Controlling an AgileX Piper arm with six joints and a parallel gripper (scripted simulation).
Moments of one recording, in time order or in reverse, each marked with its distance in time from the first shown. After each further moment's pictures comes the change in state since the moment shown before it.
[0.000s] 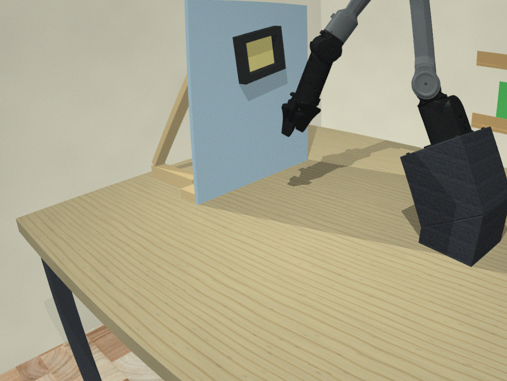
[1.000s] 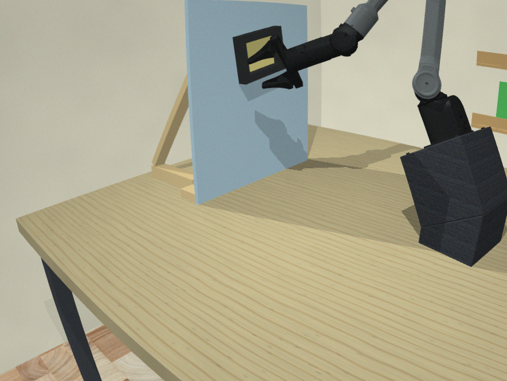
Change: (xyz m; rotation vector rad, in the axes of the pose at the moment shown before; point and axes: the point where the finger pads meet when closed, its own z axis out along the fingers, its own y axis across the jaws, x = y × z) arm -0.119 0.052 -0.106 -0.570 -0.644 0.771
